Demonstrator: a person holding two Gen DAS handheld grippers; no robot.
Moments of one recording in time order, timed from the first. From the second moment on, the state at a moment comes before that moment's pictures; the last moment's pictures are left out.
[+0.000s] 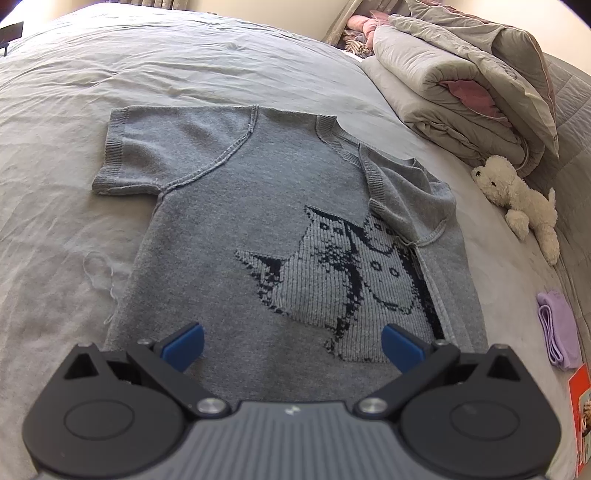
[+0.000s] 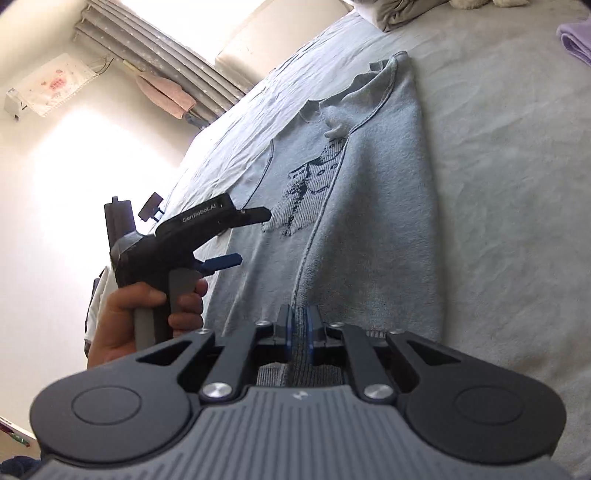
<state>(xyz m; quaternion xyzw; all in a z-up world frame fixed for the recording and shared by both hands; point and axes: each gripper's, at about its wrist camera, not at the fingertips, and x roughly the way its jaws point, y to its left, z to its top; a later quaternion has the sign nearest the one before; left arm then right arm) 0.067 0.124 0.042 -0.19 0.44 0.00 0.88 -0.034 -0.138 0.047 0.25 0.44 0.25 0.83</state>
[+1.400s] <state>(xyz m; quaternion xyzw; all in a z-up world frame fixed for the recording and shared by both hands) 0.120 0.143 0.077 -0.31 0.39 -0.02 0.87 0.132 -0.185 0.068 0.16 0.40 0.15 0.89</state>
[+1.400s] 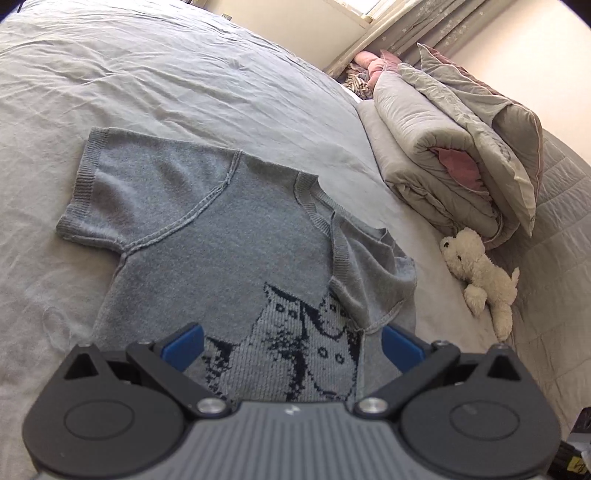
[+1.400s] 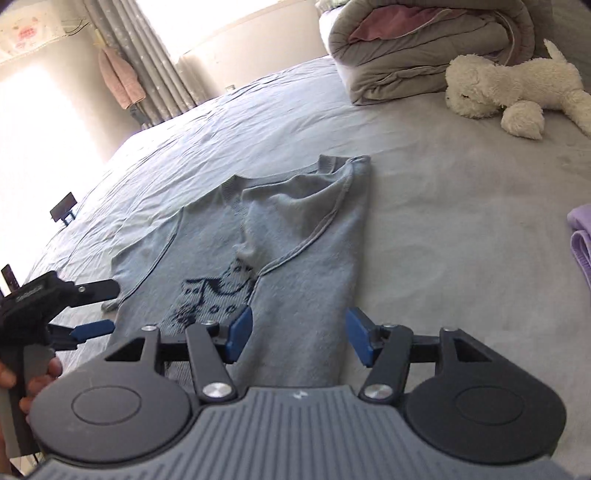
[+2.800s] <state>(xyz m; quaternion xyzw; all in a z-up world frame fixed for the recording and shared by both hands) 0.288 0.105 0.046 -0.15 0.30 -0.01 0.94 0.152 -0.208 0.038 0.12 0.38 0.11 0.91</state>
